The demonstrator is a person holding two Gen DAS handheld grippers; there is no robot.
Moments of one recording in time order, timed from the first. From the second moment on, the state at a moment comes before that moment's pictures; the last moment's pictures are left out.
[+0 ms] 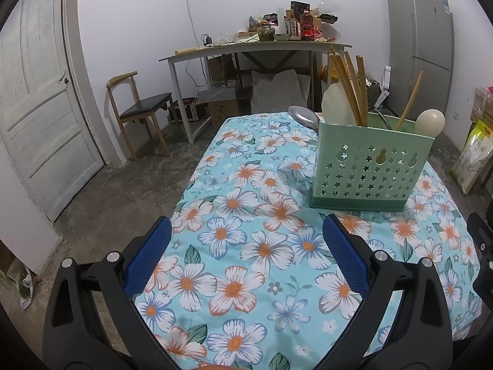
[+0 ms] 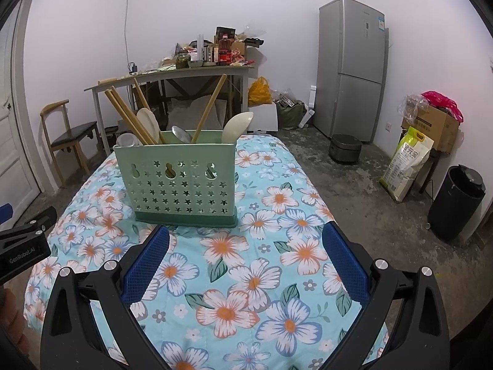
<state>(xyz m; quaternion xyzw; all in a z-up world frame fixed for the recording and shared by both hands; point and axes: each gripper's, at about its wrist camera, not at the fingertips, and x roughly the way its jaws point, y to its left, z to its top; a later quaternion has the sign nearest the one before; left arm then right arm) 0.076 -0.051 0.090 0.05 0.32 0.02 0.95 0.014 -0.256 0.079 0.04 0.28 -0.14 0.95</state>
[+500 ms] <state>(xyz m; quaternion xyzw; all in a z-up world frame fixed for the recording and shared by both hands) 0.077 -0.049 0.090 0.04 0.32 0.02 0.95 0.013 -0.256 0.082 0.04 0.27 -0.15 0.95</state>
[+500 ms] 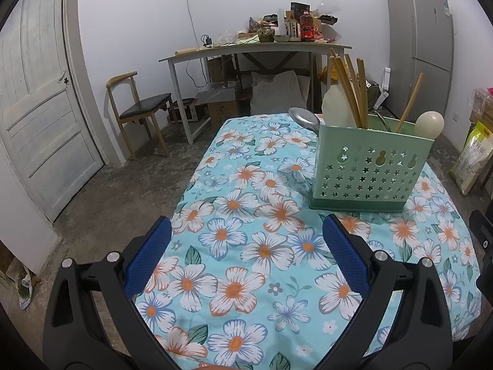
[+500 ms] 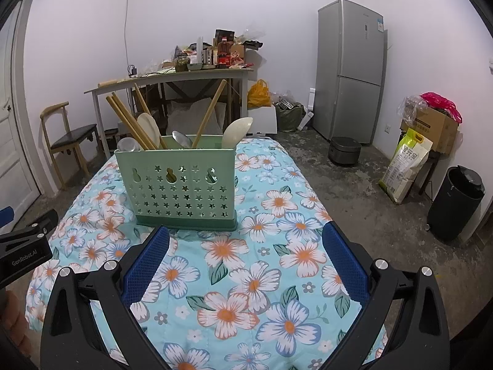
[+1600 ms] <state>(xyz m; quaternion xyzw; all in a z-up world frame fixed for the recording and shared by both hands) 0.075 -0.043 0.091 0.05 0.32 0.03 0.95 0.007 -0.257 0.084 0.04 0.27 -0.14 0.95</state>
